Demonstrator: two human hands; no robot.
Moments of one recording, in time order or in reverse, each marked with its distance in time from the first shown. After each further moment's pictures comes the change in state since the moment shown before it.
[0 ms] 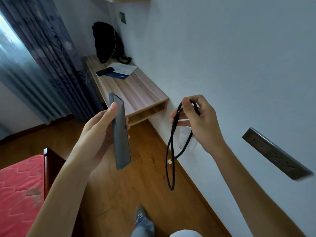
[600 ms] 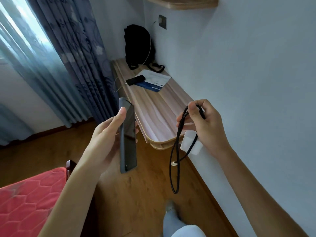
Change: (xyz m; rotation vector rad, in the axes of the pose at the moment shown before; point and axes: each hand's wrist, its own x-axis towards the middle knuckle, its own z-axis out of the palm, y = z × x) left_hand 0.191 0.064 -0.181 -0.019 0.071 -0.038; right_hand 0.215 0.061 0.194 -0.003 -0.089 0.023
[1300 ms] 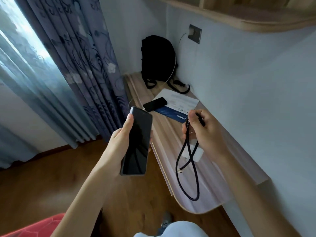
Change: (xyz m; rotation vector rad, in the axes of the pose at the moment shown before) left_hand 0.336 0.052 -0.108 -0.098 0.049 -0.168; right_hand 0.314 0.108 0.116 0.027 -0.070 0.081
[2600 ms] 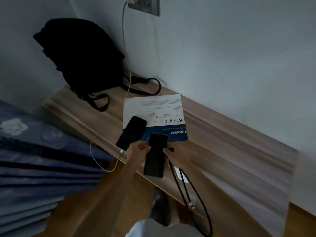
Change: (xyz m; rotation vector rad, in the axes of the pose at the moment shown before) left_hand 0.464 -0.045 0.000 0.926 -0.335 -0.088; right_hand 0.251 0.291 0.061 -0.456 0.406 0.933
